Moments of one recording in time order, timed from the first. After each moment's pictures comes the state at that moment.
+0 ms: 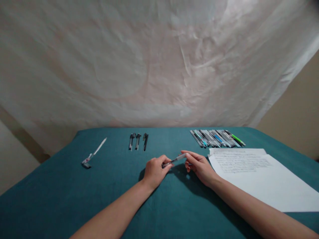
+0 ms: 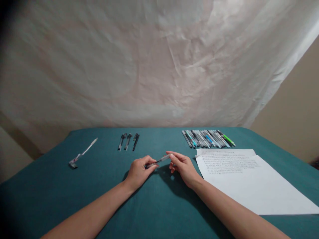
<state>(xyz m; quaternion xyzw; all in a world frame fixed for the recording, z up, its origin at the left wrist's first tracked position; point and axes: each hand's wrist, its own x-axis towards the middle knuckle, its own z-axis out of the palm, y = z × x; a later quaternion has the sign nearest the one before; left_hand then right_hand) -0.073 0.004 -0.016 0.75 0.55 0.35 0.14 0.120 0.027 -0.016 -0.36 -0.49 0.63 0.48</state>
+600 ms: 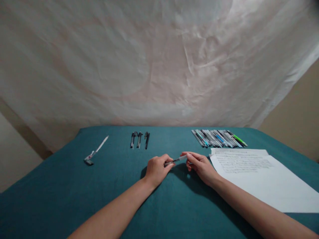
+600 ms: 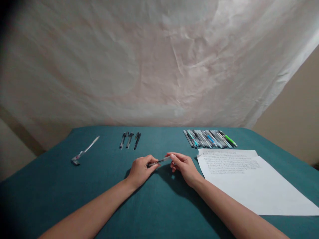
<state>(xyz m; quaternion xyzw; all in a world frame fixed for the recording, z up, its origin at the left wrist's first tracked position) -0.073 0.001 -0.011 0.76 0.55 0.32 0.12 0.117 0.024 -0.014 -0.37 -0.52 0.62 0.46</state>
